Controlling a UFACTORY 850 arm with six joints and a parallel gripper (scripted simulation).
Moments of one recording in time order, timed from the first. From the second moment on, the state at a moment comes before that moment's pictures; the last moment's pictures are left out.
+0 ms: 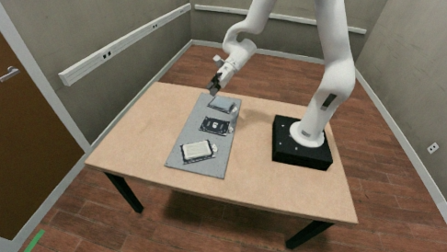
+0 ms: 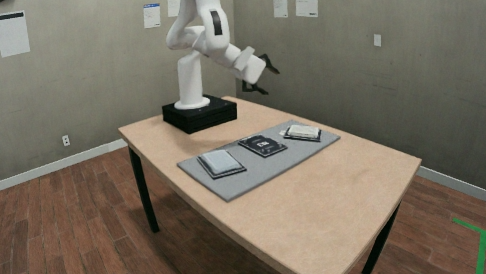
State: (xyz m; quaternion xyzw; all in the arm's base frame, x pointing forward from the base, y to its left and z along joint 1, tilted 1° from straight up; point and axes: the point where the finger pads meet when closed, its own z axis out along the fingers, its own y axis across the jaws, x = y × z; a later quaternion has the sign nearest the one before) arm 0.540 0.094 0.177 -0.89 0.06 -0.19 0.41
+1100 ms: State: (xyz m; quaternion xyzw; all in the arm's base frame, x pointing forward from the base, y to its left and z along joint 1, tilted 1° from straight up) arm 0.457 0.040 0.117 -0.95 0.07 -0.02 0.30
